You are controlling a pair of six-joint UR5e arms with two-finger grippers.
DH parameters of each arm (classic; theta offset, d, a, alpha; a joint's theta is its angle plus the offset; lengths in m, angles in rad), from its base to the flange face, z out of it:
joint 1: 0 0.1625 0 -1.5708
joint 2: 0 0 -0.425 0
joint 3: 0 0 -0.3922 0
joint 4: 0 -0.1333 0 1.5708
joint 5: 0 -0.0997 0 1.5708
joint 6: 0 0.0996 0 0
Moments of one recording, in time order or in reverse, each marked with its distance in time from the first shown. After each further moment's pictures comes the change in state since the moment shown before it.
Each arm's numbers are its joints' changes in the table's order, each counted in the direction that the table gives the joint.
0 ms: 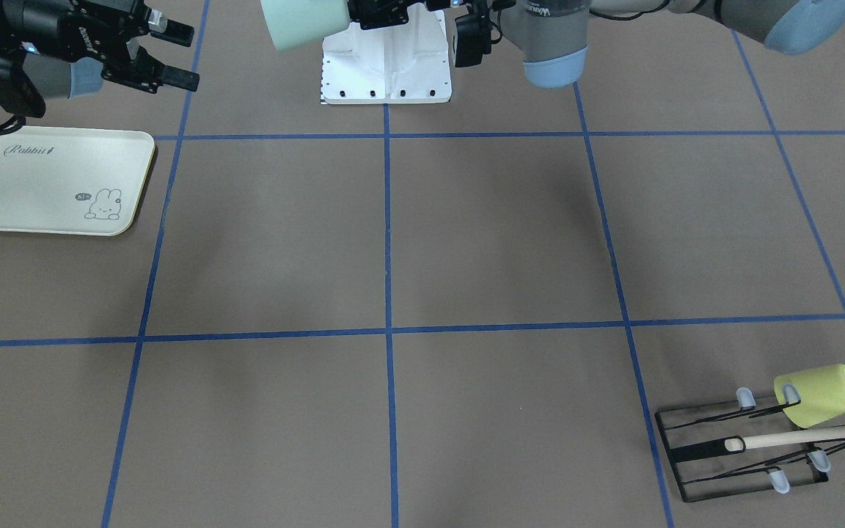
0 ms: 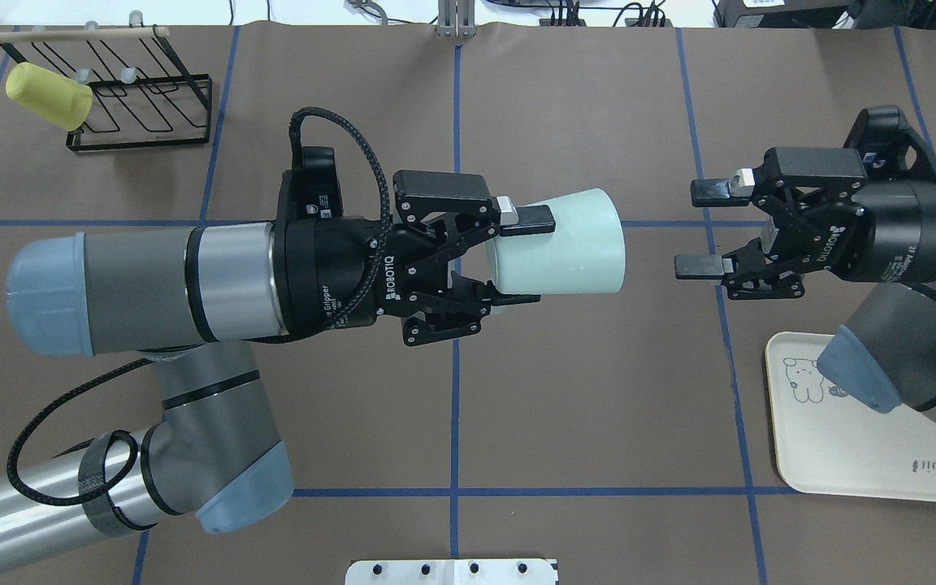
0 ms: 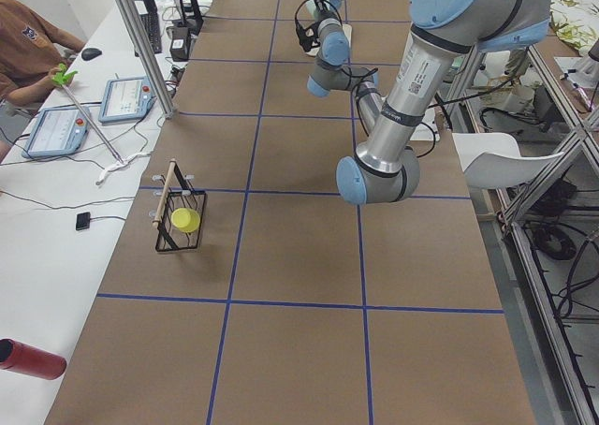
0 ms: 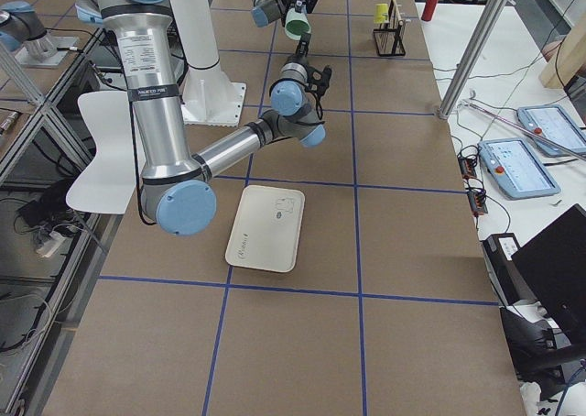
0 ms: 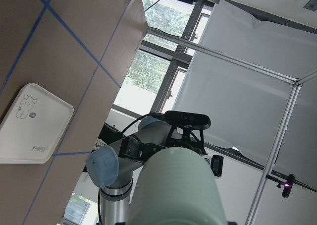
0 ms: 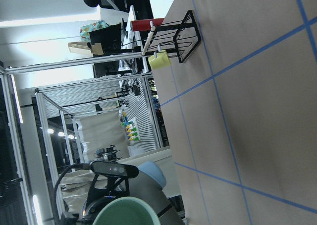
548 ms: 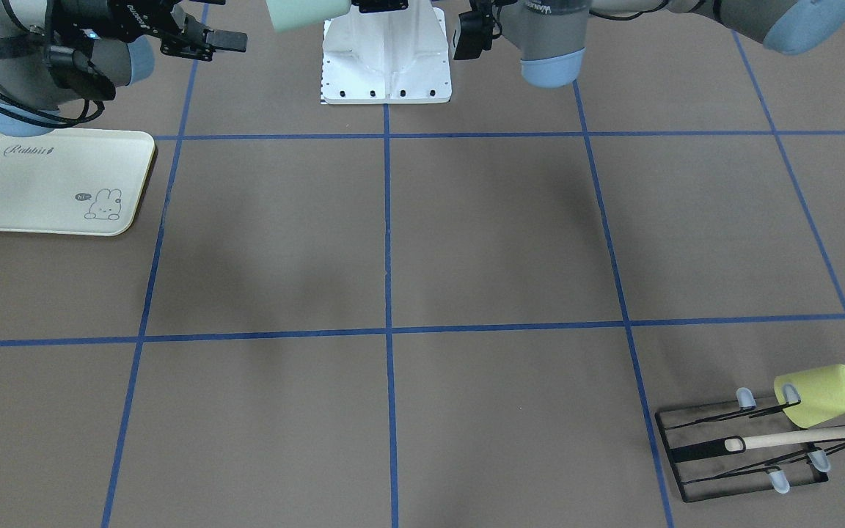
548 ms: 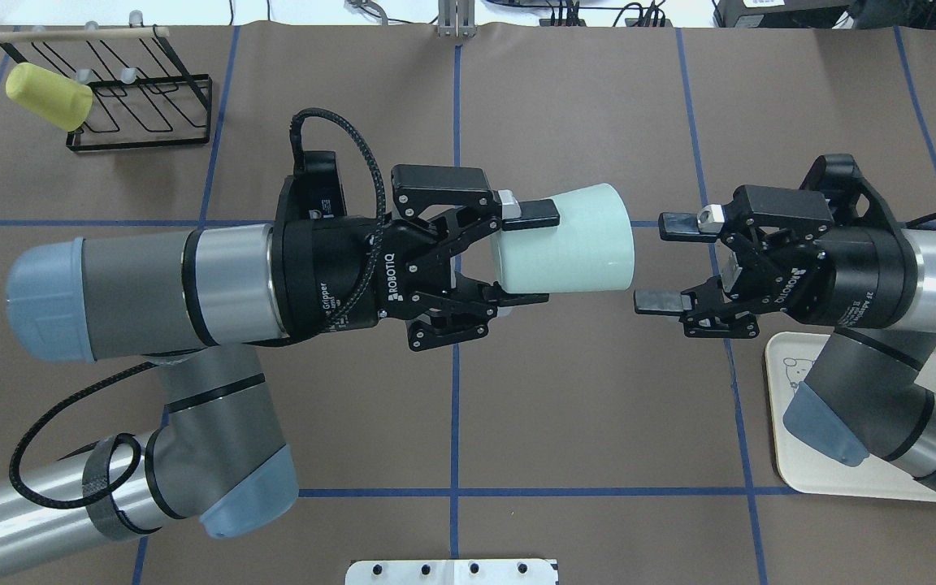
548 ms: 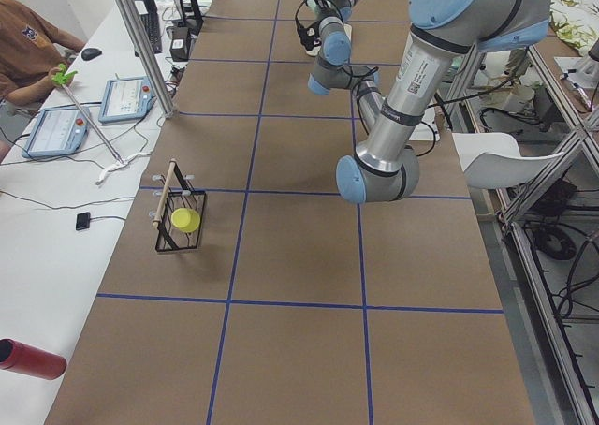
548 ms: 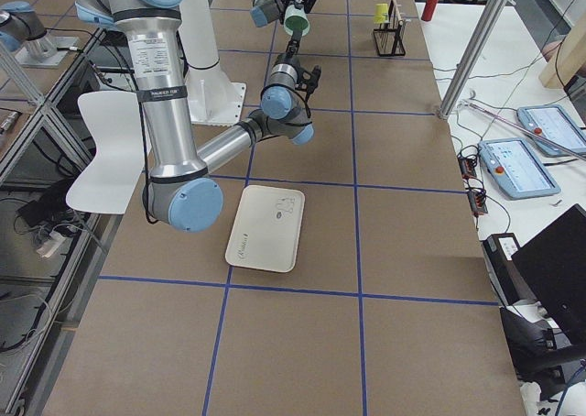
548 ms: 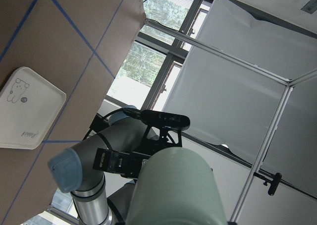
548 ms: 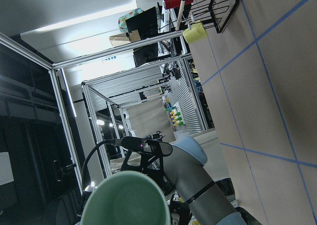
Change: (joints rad) left arm 0.008 0.009 0.000 0.022 -0.020 -0.063; right arm -0.117 -0.001 0.001 -0.065 0.126 0.006
